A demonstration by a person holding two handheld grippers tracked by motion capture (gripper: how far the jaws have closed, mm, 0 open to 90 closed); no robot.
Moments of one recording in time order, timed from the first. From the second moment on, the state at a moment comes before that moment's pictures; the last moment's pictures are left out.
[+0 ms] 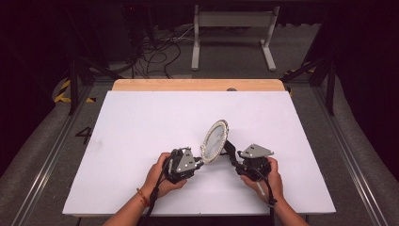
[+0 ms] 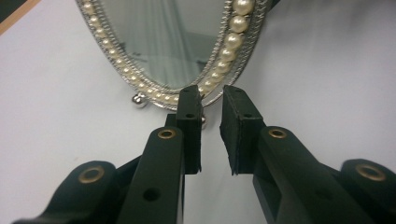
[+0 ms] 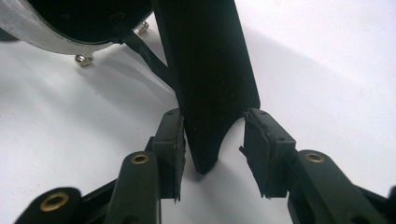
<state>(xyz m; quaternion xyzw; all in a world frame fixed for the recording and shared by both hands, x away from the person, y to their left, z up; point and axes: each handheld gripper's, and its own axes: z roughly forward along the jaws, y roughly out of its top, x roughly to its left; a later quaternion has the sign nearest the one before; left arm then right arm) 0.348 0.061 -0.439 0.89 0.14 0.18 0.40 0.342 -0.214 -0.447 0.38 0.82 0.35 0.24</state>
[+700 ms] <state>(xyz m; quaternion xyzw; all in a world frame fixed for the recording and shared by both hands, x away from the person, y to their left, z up) 0.360 0.080 -0.440 0.88 0.18 0.18 0.40 0.351 -0.207 -0.438 0.37 0.80 0.39 0.26</state>
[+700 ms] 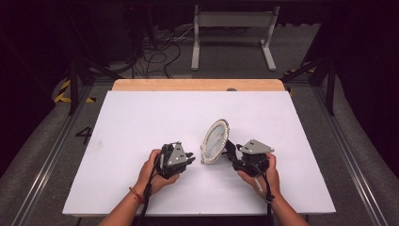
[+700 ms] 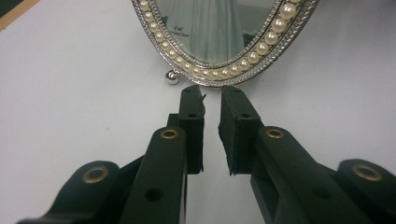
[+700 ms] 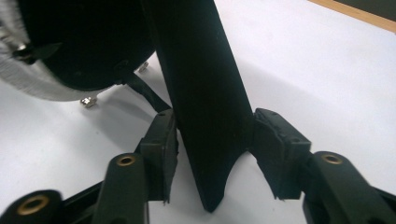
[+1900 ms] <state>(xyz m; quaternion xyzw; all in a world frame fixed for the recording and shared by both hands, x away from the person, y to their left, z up) 0.386 0.083 -0.440 0.87 0.22 0.15 0.41 0.371 -0.189 -0.436 0.32 0.81 0.39 0.28</state>
